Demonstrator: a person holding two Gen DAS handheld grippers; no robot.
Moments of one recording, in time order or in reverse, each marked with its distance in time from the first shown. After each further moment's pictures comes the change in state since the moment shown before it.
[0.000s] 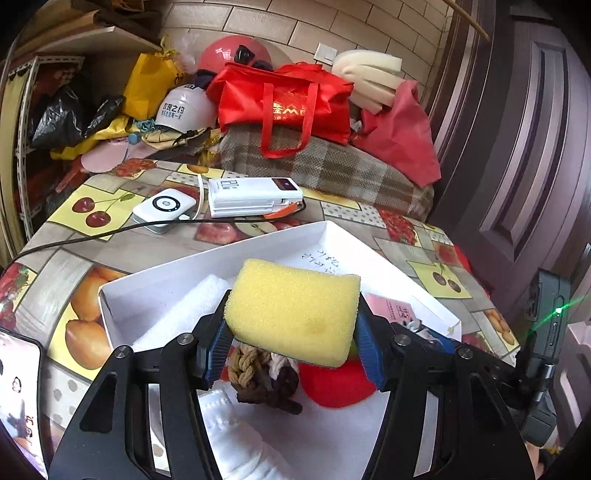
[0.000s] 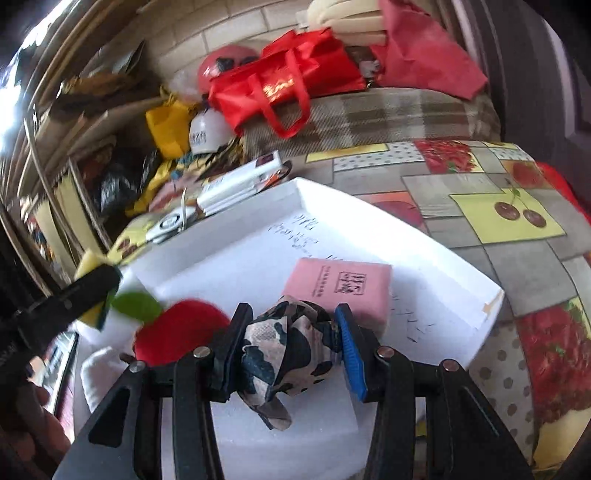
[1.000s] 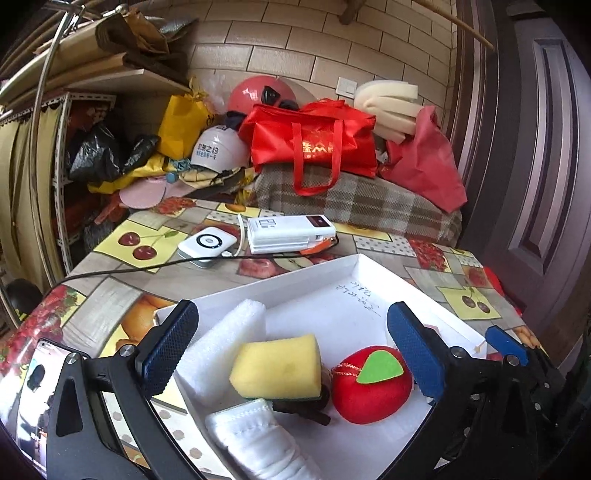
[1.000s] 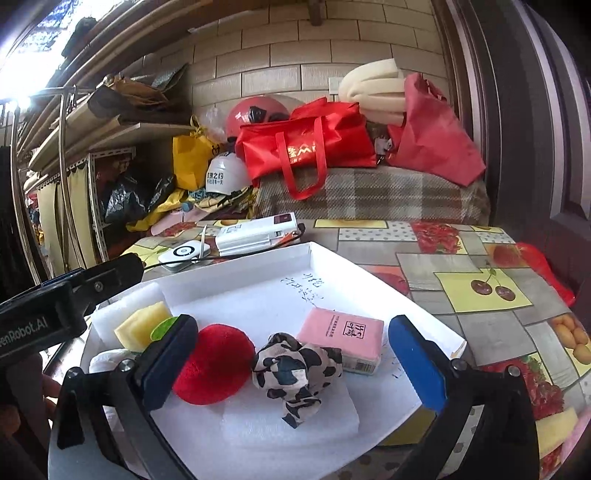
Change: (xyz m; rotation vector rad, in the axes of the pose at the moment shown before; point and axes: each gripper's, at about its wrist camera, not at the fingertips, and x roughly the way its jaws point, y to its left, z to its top) left arm -0.027 0.000 -0.003 0.031 -0.152 0.153; right arm -0.037 0.039 -0.005 -0.199 -0.245 -0.076
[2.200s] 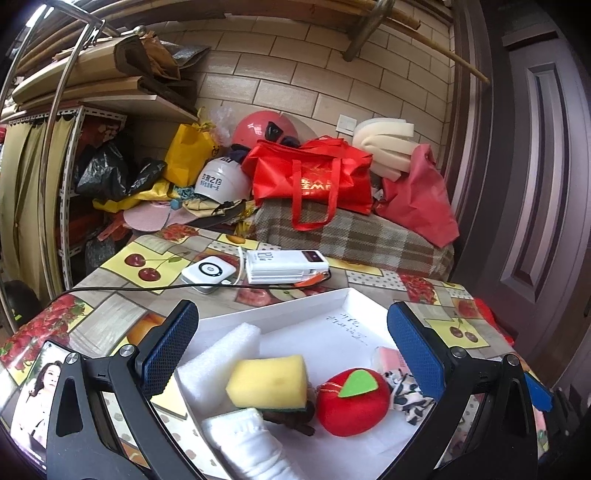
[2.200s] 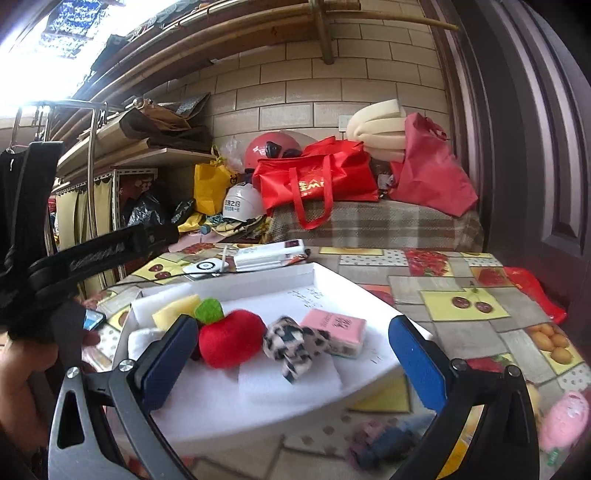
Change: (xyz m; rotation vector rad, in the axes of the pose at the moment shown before) left arm -0.032 -0.007 0.000 -0.041 -0.142 -0.009; right arm -0.070 -0.008 -0.023 -0.049 -0.129 0.031
